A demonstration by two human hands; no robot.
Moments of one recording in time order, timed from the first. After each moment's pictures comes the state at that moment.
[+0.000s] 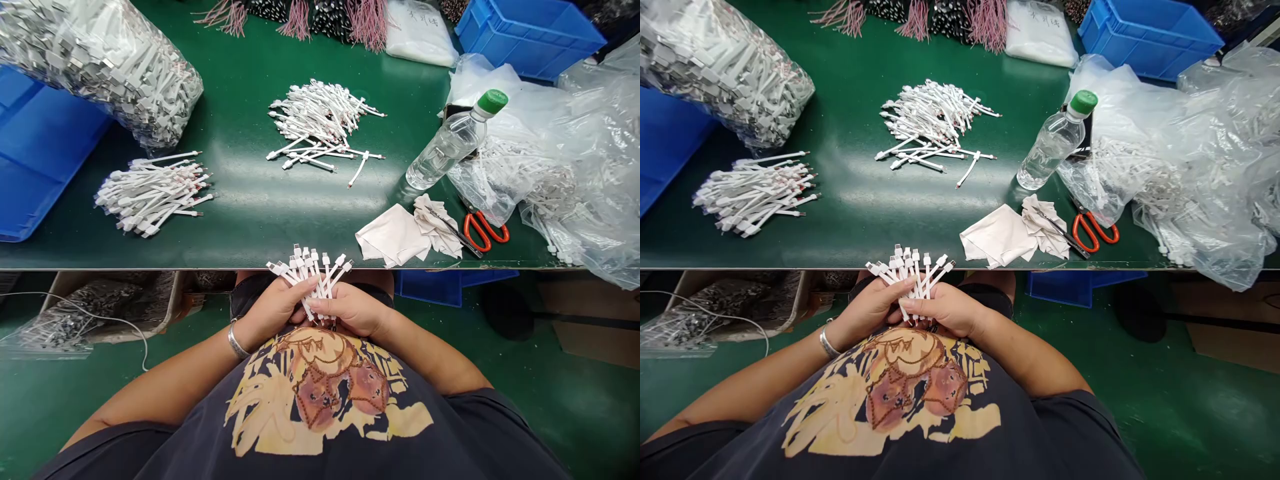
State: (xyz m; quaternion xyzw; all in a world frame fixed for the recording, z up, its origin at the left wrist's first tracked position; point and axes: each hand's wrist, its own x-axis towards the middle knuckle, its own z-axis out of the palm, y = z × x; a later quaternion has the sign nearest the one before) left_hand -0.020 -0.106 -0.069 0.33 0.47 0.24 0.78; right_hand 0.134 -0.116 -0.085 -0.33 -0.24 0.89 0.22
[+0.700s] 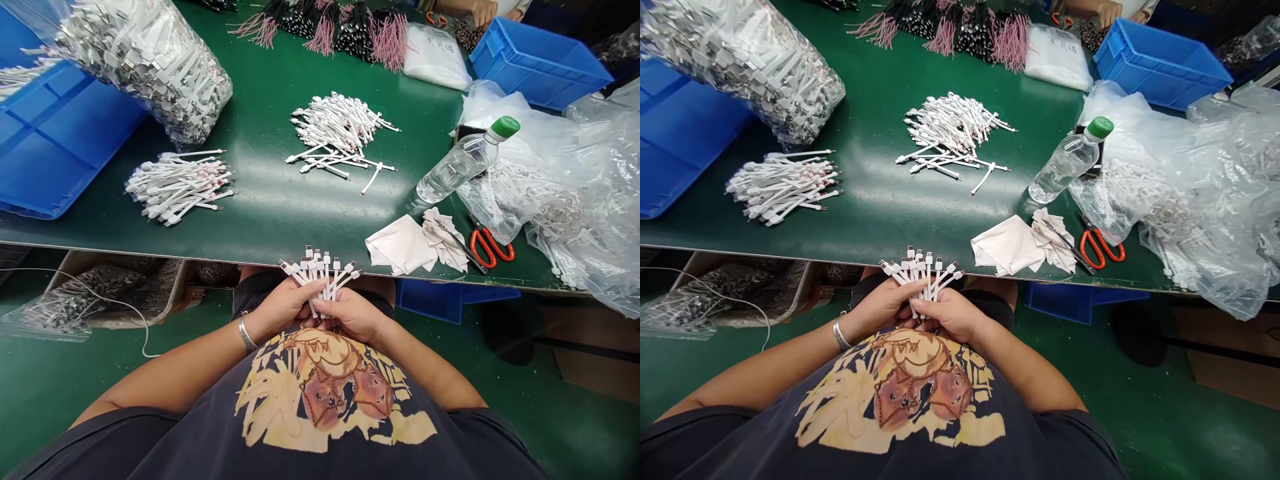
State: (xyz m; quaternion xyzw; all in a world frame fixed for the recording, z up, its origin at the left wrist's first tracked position) left_hand -0.020 -0.110 -0.085 0.27 0.47 0.24 0.81; right_hand 0.128 -0.120 -0.093 -0.40 -0.25 0.86 0.21
